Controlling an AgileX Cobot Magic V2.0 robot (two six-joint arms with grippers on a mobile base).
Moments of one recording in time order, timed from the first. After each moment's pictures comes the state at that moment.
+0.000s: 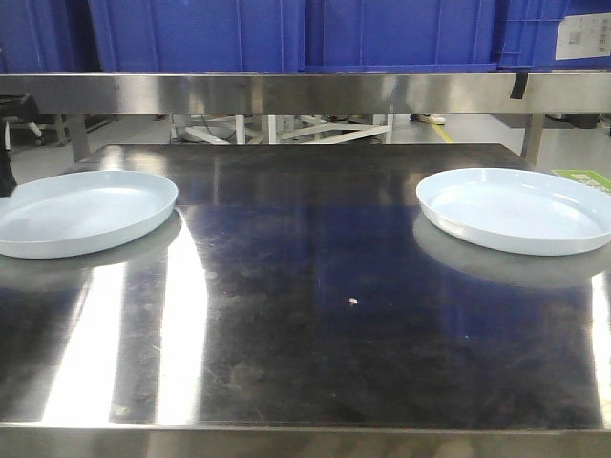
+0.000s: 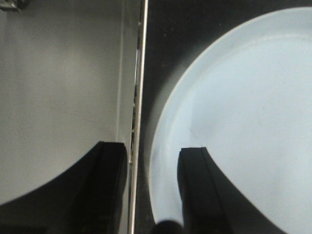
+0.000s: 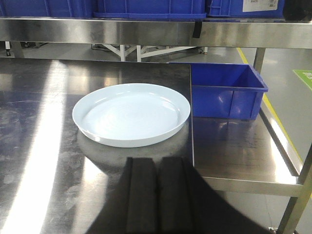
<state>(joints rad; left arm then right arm) 0.03 1.94 -1.49 -0.16 0.89 0.11 0.02 -0.01 0.03 0.09 0.15 -0.05</state>
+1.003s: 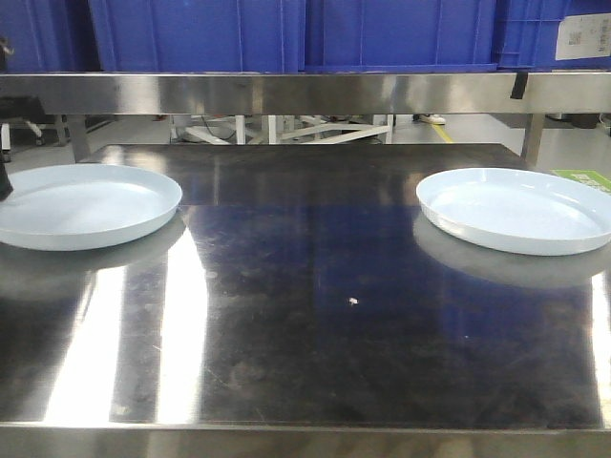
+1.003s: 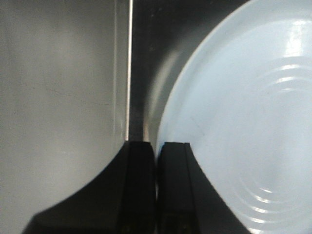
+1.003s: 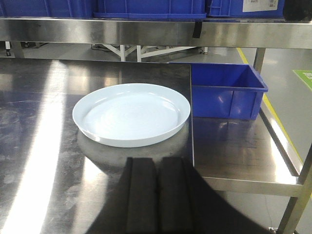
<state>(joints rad) 0.03 1.97 -1.60 -0.15 1.05 0.11 0.02 -0.01 0.03 0.09 0.15 -0.05</state>
